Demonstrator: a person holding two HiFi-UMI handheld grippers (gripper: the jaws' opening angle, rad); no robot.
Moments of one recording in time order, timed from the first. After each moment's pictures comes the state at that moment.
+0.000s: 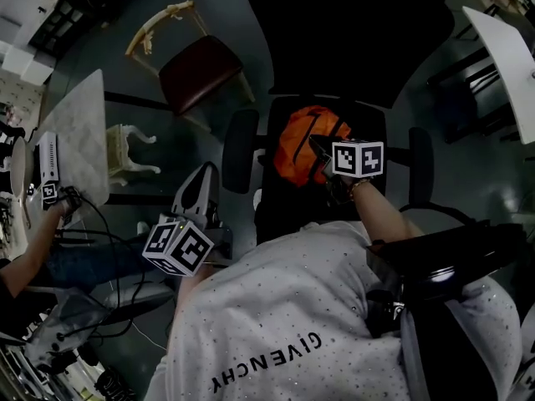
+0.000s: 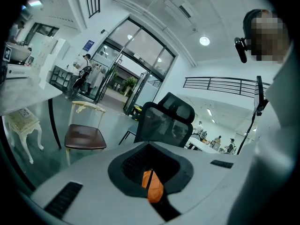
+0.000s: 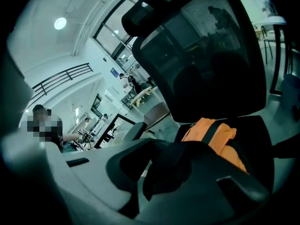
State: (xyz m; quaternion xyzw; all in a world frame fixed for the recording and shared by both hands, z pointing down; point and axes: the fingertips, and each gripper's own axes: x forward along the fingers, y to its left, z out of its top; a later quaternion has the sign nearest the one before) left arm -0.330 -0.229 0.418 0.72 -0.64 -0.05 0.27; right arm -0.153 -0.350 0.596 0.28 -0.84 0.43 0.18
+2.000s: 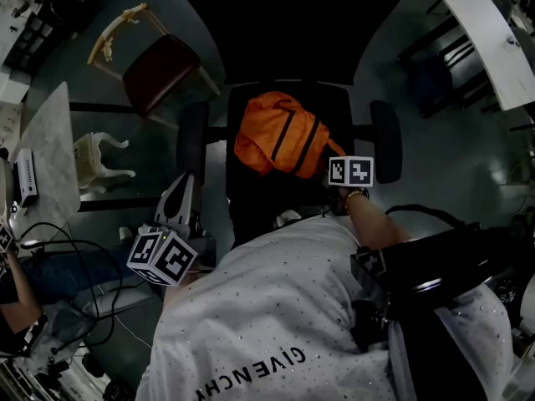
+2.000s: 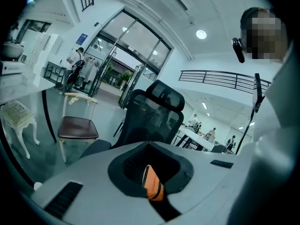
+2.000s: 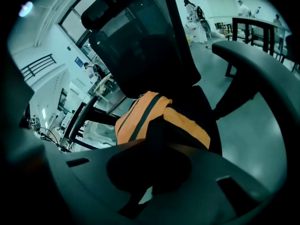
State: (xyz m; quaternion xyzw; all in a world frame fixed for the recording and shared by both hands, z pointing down) left arm -0.245 -0.214 0.442 0.73 -0.62 -0.02 0.29; right arm 0.030 -0.281 0.718 0.40 -0.72 0.49 0.29
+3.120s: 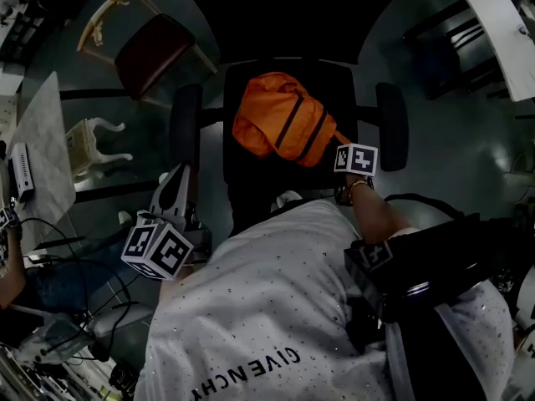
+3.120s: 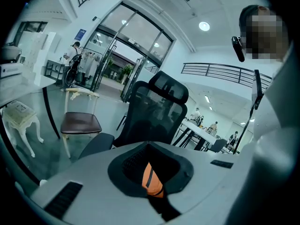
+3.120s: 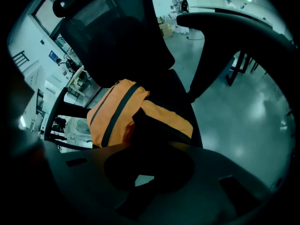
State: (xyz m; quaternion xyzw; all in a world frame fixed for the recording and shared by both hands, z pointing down) left arm -0.246 -0.220 0.467 0.73 -0.61 0.02 0.31; right arm 0.085 -0.259 0.779 0.47 -0.61 0.52 0.37
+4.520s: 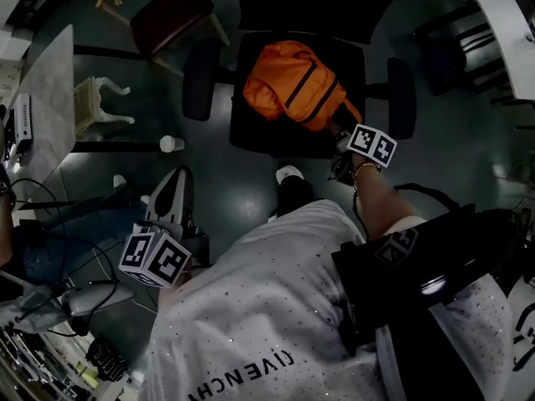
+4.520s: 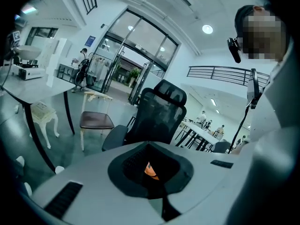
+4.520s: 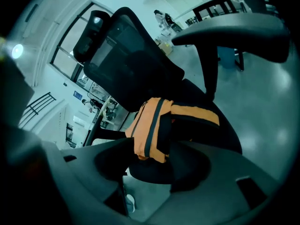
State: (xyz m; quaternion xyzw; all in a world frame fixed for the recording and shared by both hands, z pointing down) left arm -0.257 -0.086 0.449 0.69 -0.65 0.01 0.32; right arm 0.042 -0.247 0.722 0.44 -0.69 0.56 0.13
